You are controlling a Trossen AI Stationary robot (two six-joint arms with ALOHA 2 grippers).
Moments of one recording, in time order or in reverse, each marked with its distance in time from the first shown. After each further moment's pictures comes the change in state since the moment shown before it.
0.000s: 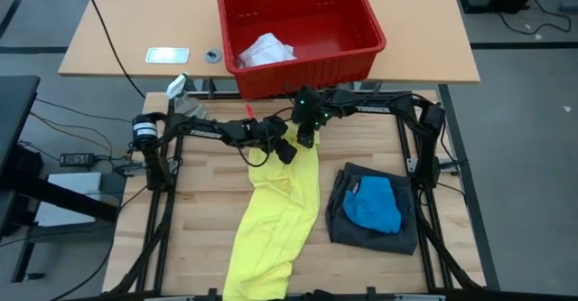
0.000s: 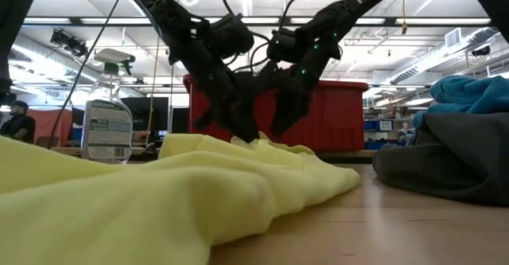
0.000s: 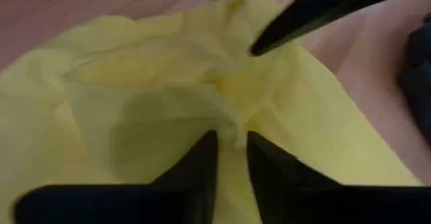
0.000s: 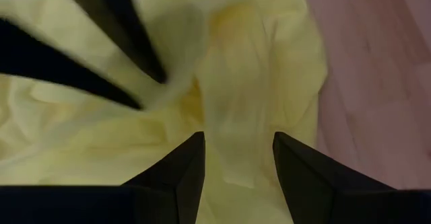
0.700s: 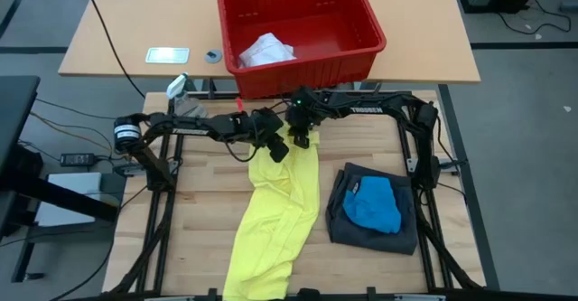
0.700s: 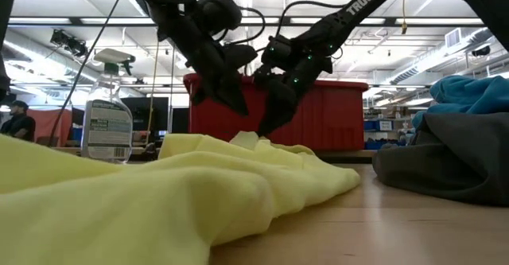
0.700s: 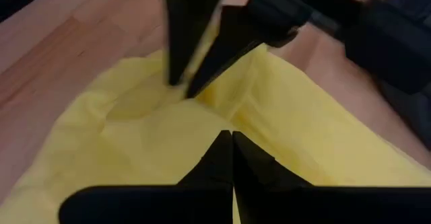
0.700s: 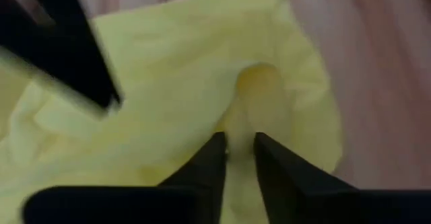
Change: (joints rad) left arm 0.011 -0.151 0.001 -0.118 0.019 0.187; right arm -0.002 0.064 0.001 0.177 -0.102 -0.129
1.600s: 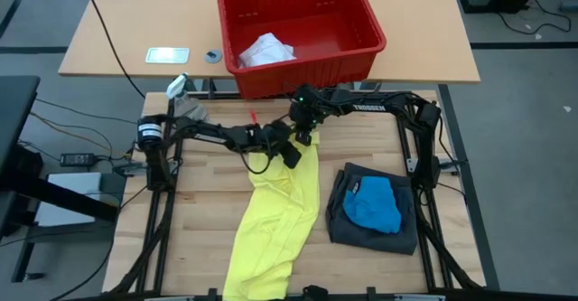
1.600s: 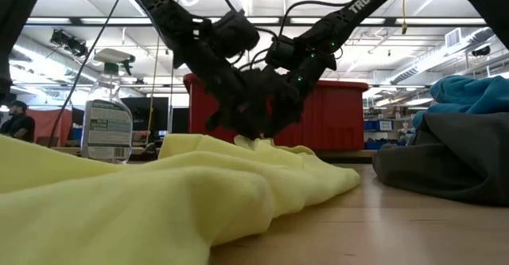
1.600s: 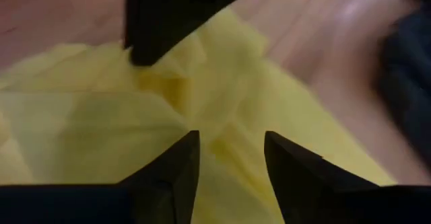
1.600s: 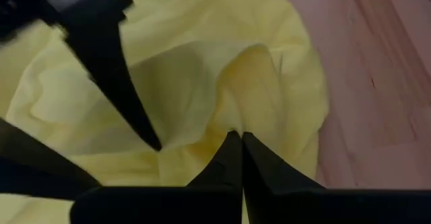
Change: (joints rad) left arm -0.053 0.194 -0.001 0.242 -0.059 -0.149; right arm -0.023 -0.021 0.000 -0.076 0.029 0.082
